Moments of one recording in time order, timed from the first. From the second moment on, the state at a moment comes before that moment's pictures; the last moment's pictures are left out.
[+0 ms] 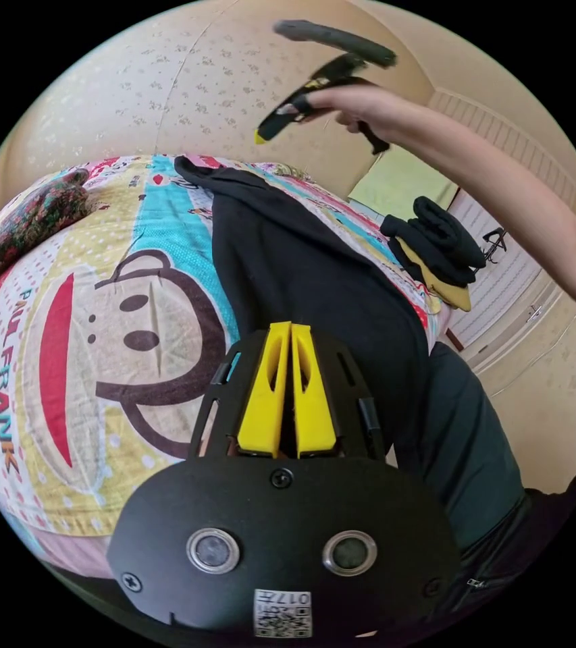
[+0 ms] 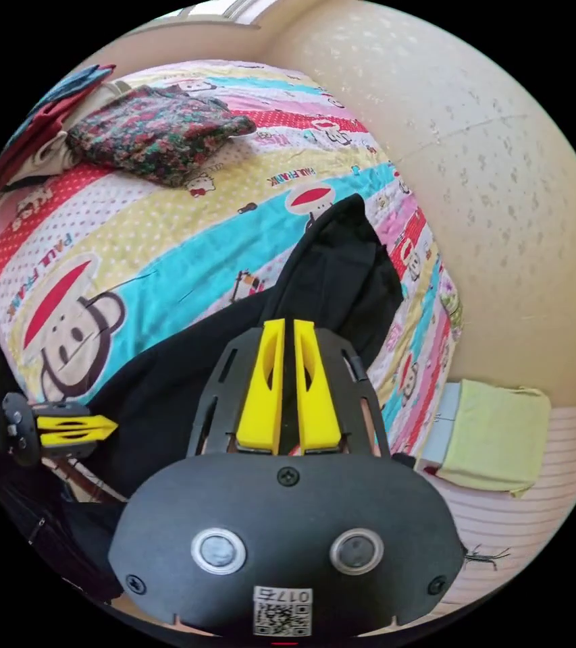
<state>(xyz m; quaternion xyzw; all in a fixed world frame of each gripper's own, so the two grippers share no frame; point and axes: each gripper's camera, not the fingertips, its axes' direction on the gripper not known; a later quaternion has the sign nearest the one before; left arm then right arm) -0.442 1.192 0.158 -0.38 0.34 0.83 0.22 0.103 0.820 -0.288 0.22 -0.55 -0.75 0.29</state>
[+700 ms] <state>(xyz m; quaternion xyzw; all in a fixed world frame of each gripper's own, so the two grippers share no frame) -0.321 1.177 0.147 -0.55 0.34 0.73 0.22 -0.022 1.001 -0.389 0.15 -0.48 -0.76 0.41</state>
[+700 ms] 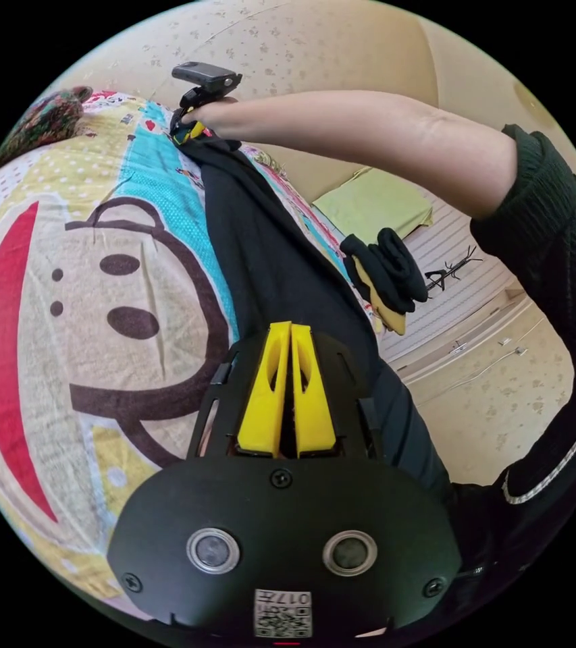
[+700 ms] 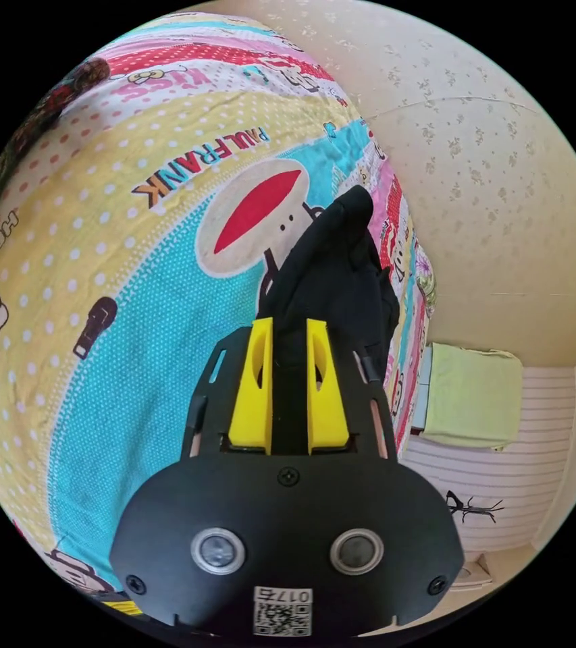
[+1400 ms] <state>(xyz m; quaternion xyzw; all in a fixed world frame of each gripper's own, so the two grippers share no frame) -0.281 1.179 0.119 -0.57 0.34 0.72 0.22 -0.085 0.801 -0.320 -0.05 -0.65 -0.65 0.38</state>
